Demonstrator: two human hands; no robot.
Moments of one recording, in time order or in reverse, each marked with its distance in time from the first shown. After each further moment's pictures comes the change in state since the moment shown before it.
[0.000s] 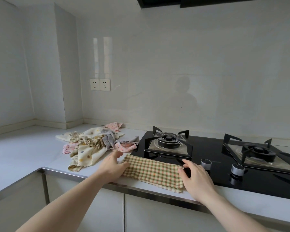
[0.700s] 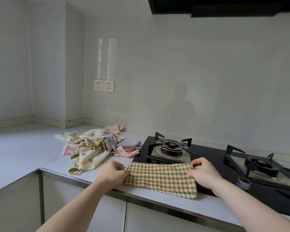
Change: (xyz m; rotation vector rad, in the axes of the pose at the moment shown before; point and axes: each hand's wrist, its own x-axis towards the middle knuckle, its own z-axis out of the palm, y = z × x) left_hand 0.009 -0.018 0.004 -0.023 0.057 -0.072; right_hand 0.042 -0.029 -0.040 0.256 -0.167 0.386
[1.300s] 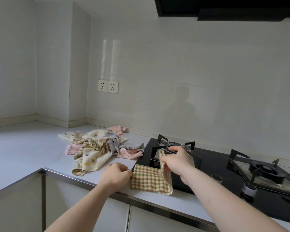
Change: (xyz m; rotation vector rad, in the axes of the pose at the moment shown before) left_hand 0.001 0.000 0.001 -0.009 0.012 0.042; right_hand -0.003 -0.092 0.059 0.348 -0.026 -0.051
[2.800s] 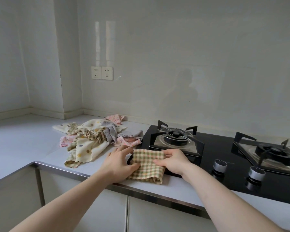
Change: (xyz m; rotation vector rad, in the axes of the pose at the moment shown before) left_hand 0.010 0.005 0.011 0.180 -0.047 0.325; right_hand 0.033 0.061 0.010 -0.071 -0.287 -0.018
